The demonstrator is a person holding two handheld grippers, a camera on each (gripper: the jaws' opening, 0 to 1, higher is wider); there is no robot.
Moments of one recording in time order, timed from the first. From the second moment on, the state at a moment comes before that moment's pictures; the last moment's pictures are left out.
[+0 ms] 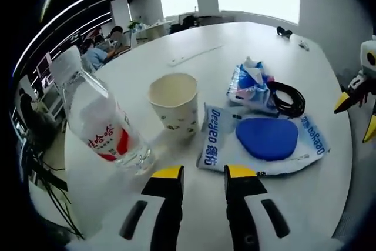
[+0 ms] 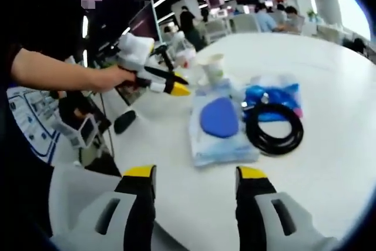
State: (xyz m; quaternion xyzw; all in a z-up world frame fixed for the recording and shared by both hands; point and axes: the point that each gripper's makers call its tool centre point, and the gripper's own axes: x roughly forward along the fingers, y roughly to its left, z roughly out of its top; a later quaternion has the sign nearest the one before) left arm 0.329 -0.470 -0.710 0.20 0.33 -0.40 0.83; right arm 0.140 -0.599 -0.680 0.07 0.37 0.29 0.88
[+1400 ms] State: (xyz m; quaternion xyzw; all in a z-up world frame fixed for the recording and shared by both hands) left arm 0.326 -0.489 -0.737 0.20 0.35 -0.48 0.78; right arm 0.164 -0.588 -0.729 0.11 0.43 0.18 0.88
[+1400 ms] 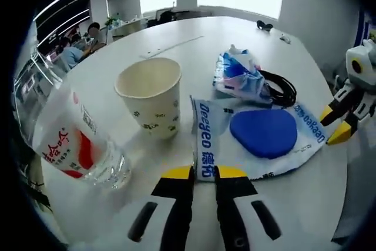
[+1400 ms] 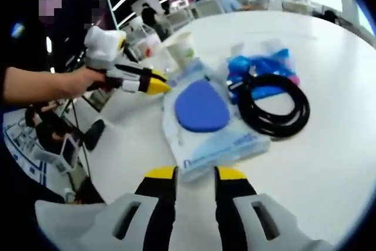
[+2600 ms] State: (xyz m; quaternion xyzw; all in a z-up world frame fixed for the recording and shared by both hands) left arm 0.241 -0.464 -0.734 0.17 0.42 -0.43 0.78; right arm 0.137 -0.617 -0.727 0.07 0.47 0.24 0.84
